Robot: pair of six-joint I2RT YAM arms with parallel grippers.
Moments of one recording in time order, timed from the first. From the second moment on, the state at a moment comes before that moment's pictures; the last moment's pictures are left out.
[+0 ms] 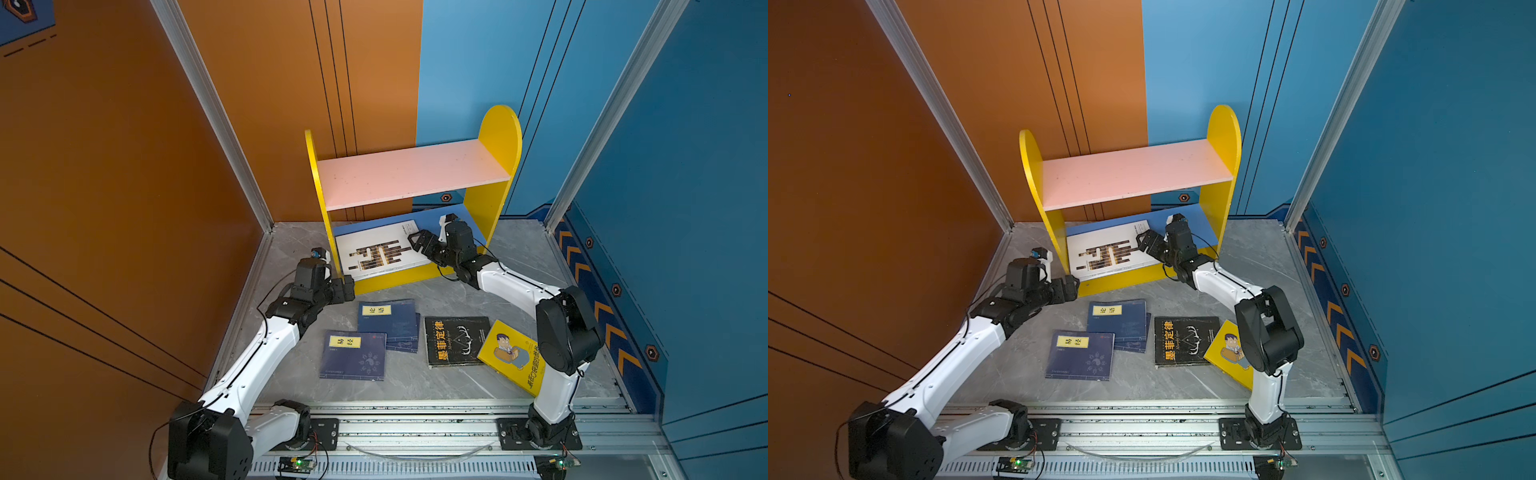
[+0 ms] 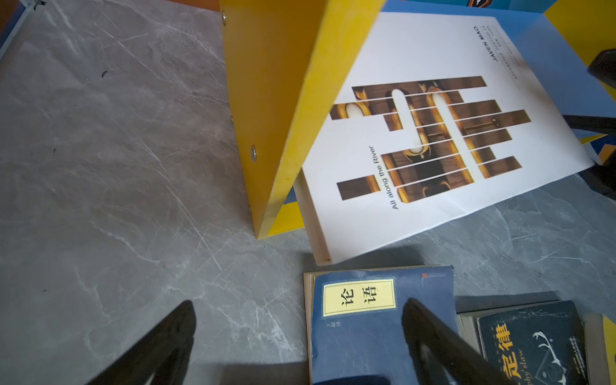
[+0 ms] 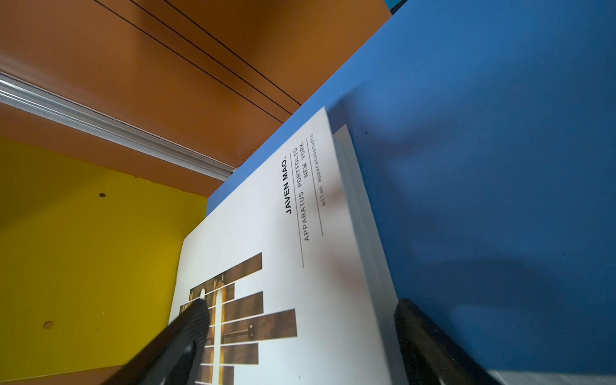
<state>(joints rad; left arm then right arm) -0.23 1.14 0.87 -0.41 -0.01 -0.32 0.48 1.86 1.37 0.08 -0.17 0.85</state>
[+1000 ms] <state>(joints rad) -0.13 1.20 0.77 -0.14 -0.02 -0.38 0.48 2.00 1.52 0.09 -0.18 0.88</state>
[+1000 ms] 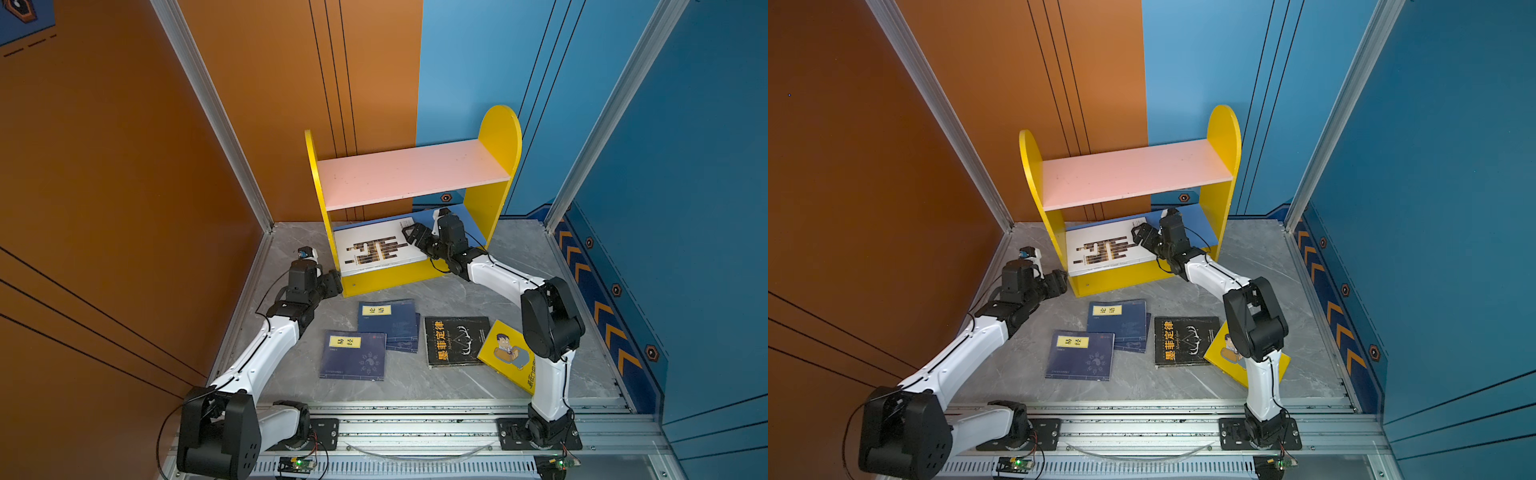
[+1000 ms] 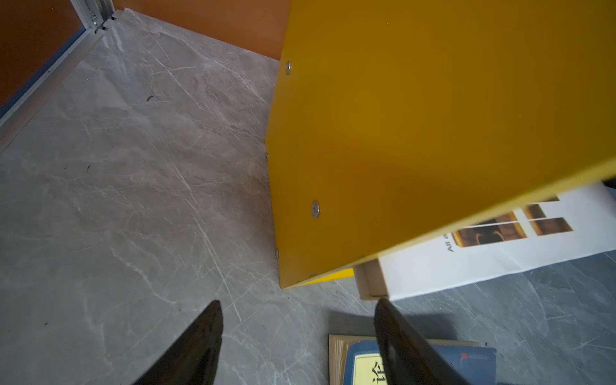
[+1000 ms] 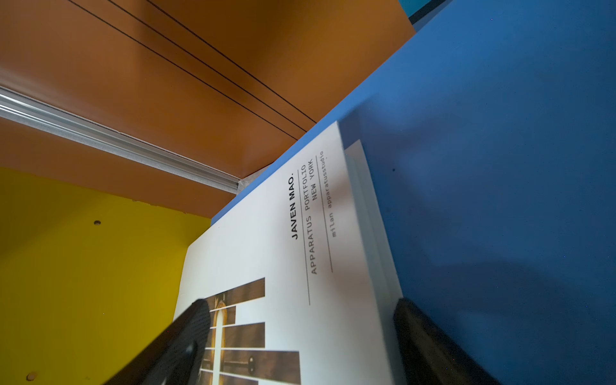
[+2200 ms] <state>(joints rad) -0.11 1.14 0.76 -0.12 0.05 -0.40 0.48 2.06 1.61 0.08 -0.16 0.83</state>
